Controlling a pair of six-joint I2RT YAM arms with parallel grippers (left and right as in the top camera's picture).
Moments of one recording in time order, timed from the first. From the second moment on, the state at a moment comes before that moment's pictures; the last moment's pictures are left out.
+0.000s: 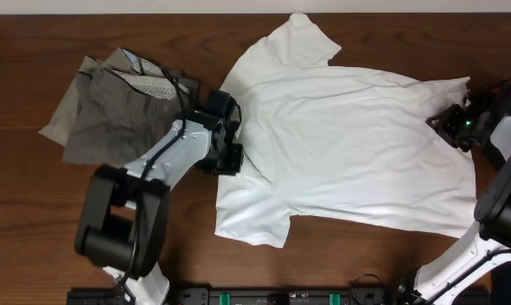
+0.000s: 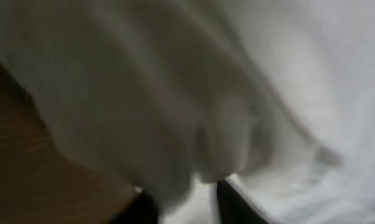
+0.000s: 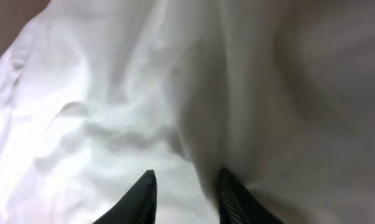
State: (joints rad) left arm -0.36 1.85 1.14 -0.82 0.19 -0.23; right arm -0.50 2.03 1.27 -0.46 -0.50 0.23
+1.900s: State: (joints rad) left arm -0.27 1.98 1.24 -0.55 0.00 0.00; right arm -0.30 1.90 1.23 -0.84 0.12 0.28
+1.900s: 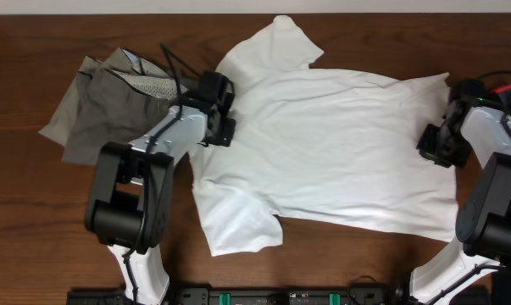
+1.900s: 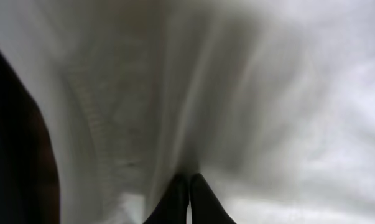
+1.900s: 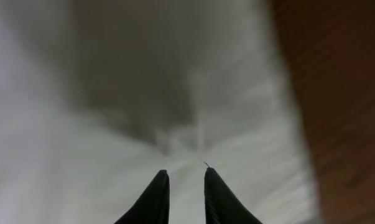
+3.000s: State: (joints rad) left arm -0.23 1.31 1.25 -0.97 0.10 -0.09; right arm -0.49 1.90 1.21 -0.64 -0.22 0.26
